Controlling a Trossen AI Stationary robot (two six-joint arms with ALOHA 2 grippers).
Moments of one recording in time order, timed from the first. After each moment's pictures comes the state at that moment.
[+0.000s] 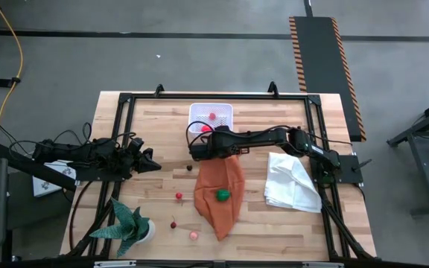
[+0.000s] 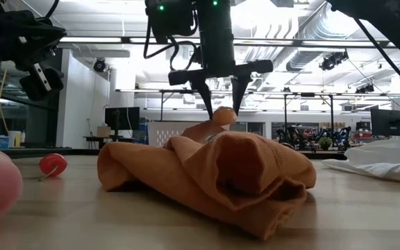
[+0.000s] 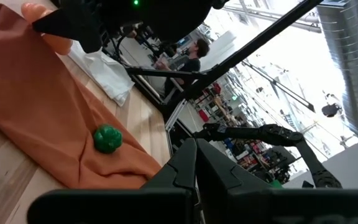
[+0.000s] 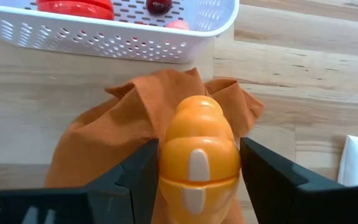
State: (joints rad) left arm 0.01 0.02 0.01 0.04 0.15 -0.91; right arm 0.02 2.33 2.17 -1.53 0.42 1.54
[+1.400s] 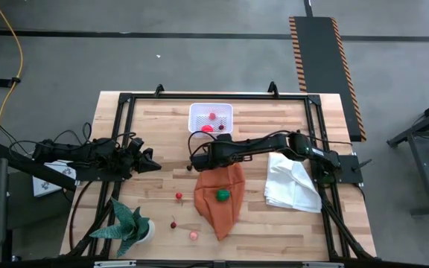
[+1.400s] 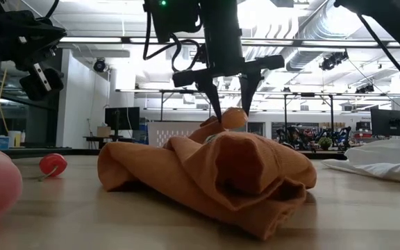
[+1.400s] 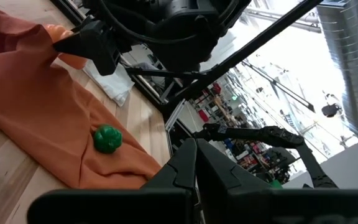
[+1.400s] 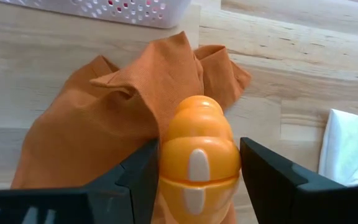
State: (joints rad) left arm 0.01 0.02 0.01 0.04 0.15 -0.91; right arm 0.08 2.33 2.14 -1.57 0.40 1.60
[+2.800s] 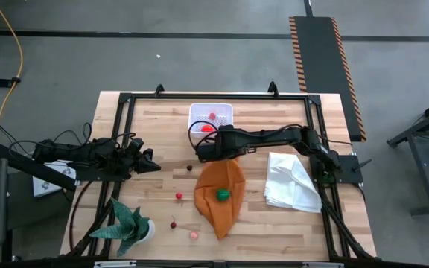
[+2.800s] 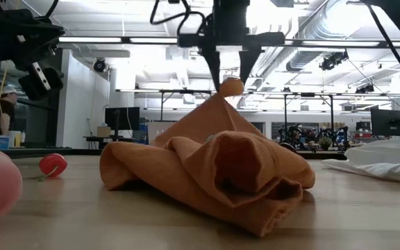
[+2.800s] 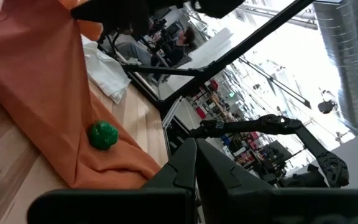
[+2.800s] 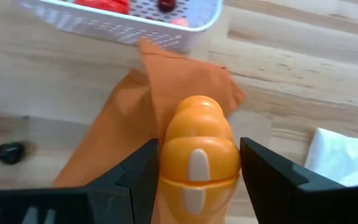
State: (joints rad) left arm 0.01 0.02 0.01 0.04 0.17 -0.91; right arm 0.07 2.20 2.15 -1.55 0.39 1.47
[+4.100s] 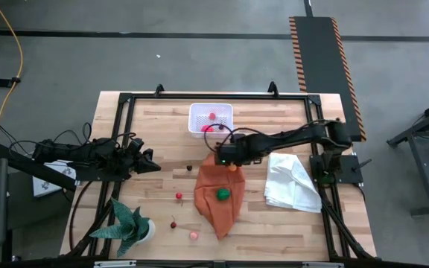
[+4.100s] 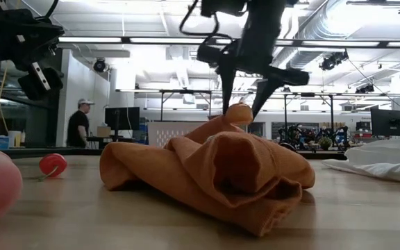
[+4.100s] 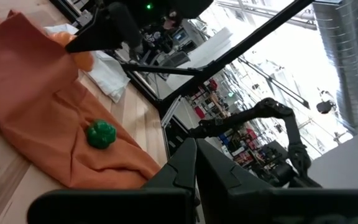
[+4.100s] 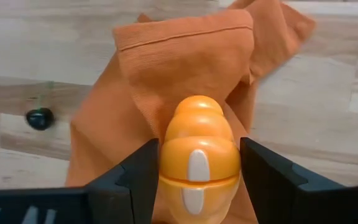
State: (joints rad) left arm 0.01 0.02 0.01 0.04 0.17 -0.92; right arm 0.07 1.87 1.46 -0.89 0.23 1.53
